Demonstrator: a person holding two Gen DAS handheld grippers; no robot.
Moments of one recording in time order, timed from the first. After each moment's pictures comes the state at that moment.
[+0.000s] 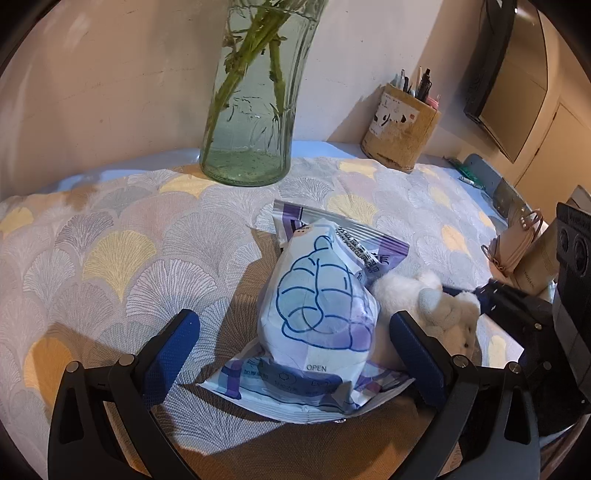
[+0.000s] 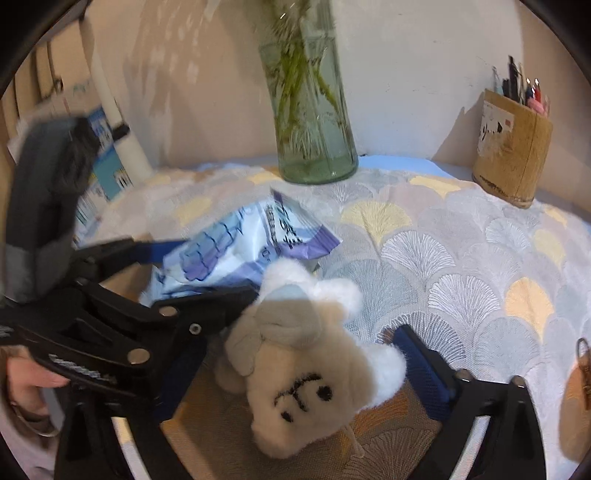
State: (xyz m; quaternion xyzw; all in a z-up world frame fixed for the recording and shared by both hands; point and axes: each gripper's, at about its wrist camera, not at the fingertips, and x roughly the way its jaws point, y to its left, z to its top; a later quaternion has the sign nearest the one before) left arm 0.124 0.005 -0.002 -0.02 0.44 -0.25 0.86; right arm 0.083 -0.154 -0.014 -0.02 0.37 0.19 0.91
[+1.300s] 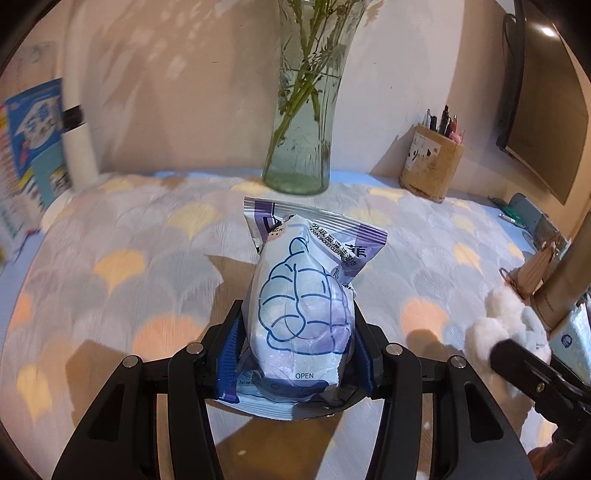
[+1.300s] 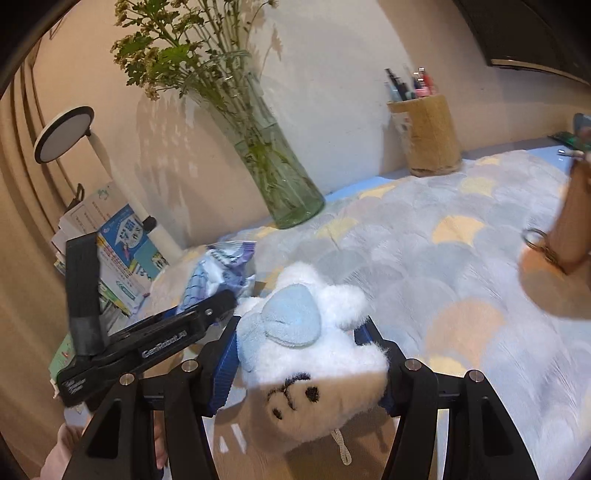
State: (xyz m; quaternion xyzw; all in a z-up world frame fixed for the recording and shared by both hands) left arm 0.022 -0.011 0.026 -0.04 0.37 -0.07 0.92; right arm -0.026 -0.220 -0.001 0.15 0.28 0.17 0.93
